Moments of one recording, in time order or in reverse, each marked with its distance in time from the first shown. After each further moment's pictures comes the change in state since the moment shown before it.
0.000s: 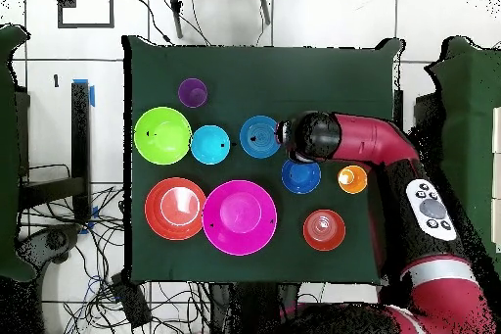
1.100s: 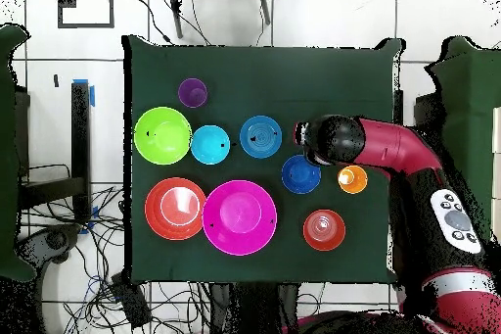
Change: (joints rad) arm -0.066 -0.002 0.004 0.000 -0.001 0.000 0.000
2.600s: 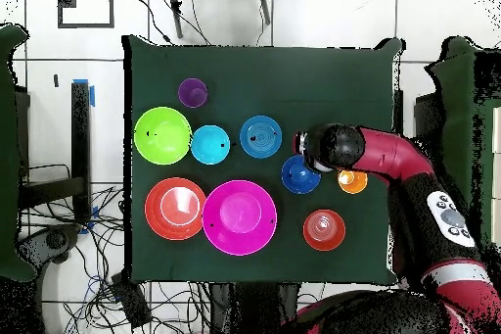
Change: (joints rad) arm -0.029 0.078 0.006 0.000 0.000 0.000 0.000
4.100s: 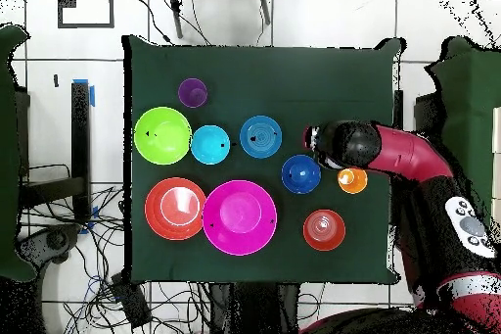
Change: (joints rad) arm -0.040 -0.045 0.028 0.002 0.000 0.000 0.000
